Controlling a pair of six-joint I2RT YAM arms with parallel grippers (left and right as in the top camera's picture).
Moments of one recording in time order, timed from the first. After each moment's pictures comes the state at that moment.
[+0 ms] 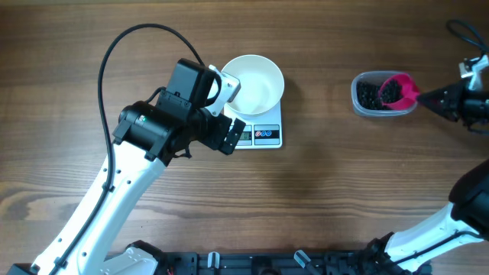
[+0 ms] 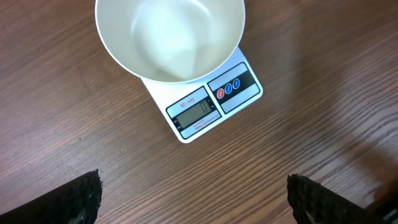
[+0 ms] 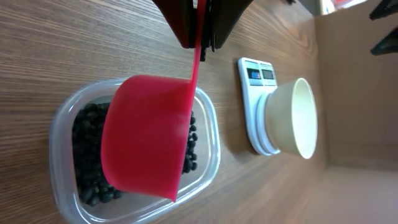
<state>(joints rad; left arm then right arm) -0.48 1.36 1.36 -1.04 0.09 0.05 -0.68 1.95 1.63 -1.35 -0.86 -0.43</state>
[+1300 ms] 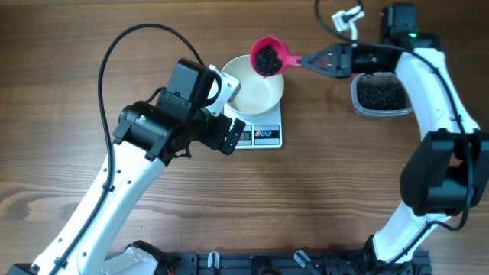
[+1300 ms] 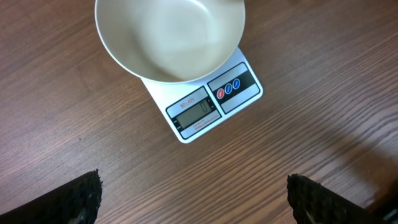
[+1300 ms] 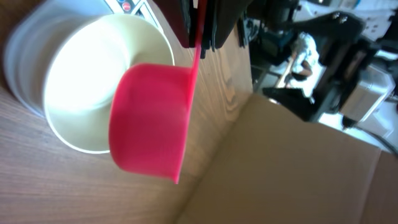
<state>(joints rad) -0.48 1.36 1.36 -1.04 0.09 0.05 -0.01 1.95 1.62 -0.87 -1.29 -0.22</state>
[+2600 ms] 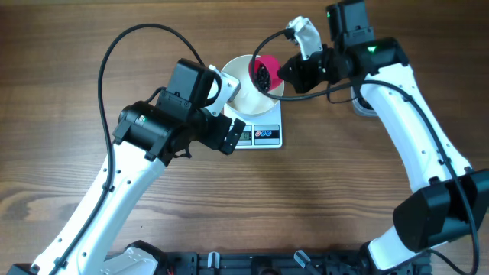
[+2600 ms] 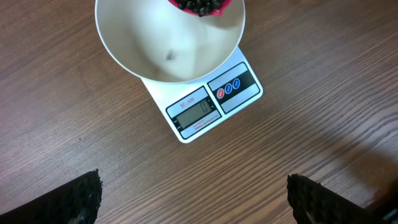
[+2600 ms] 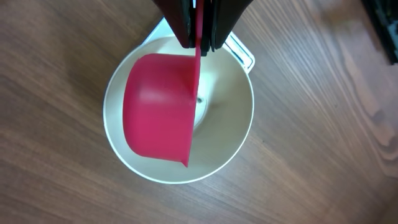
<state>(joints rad) -0.48 1.36 1.36 -1.04 0.09 0.05 0.29 1.76 1.62 -0.87 -0.51 -0.19</state>
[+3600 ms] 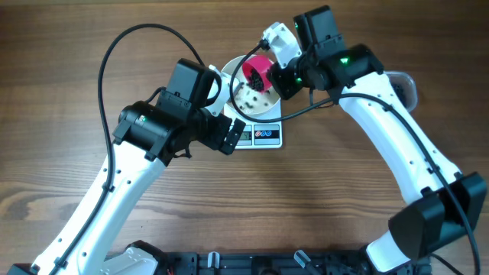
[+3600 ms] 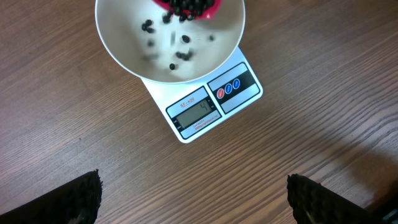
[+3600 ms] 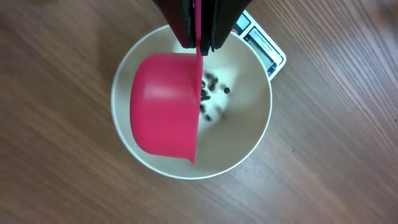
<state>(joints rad) -0.48 1.36 1.36 -1.04 0.09 0.05 0.42 1.74 1.62 -0.84 -0.27 -0.23</state>
